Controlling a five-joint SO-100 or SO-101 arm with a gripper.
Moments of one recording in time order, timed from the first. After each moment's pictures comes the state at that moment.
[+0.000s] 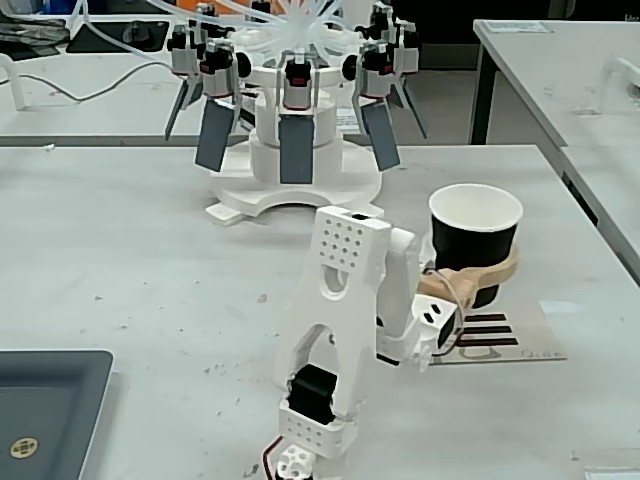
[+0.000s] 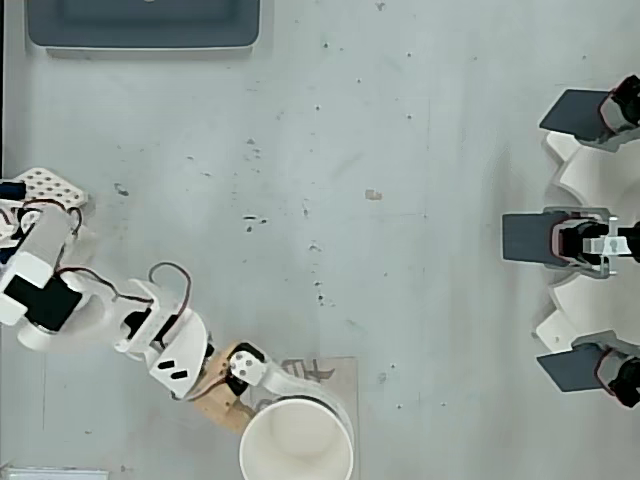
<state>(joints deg) 32.0 69.0 137.3 -81.2 -85.2</state>
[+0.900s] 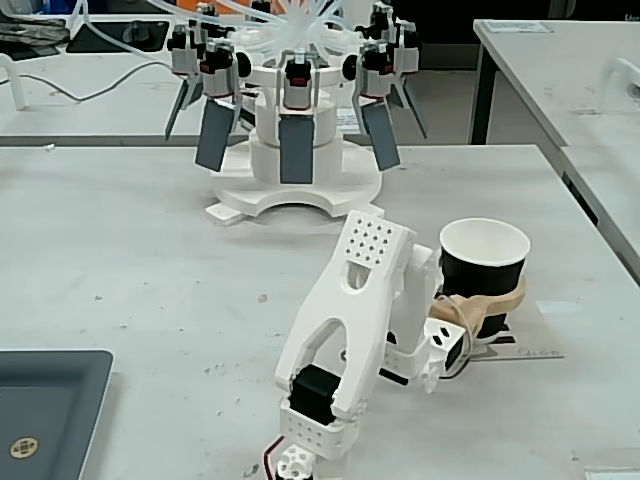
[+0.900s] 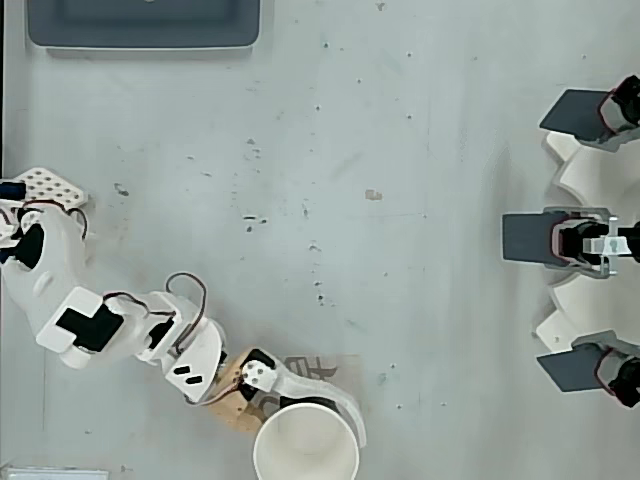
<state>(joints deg) 32.9 53.4 127.8 -84.6 -81.4</state>
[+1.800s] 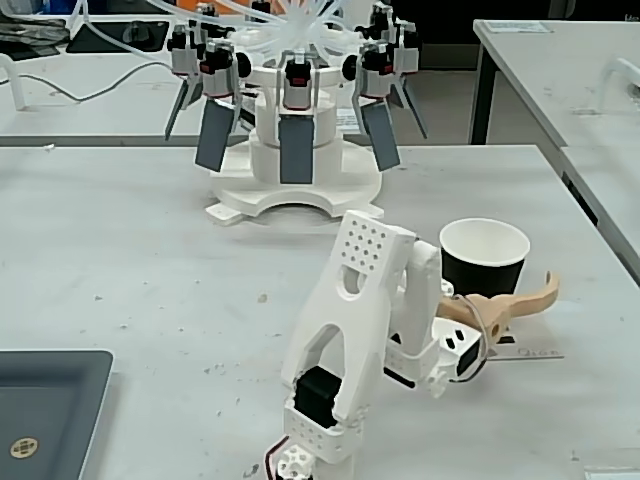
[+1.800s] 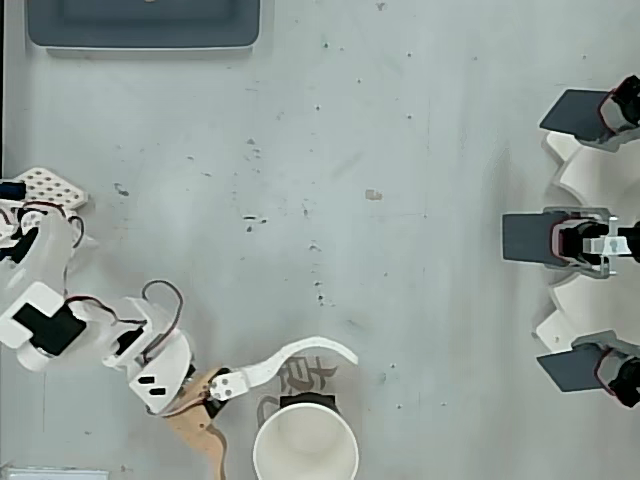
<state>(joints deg) 39.7 67.2 141.1 -85.3 -89.6</state>
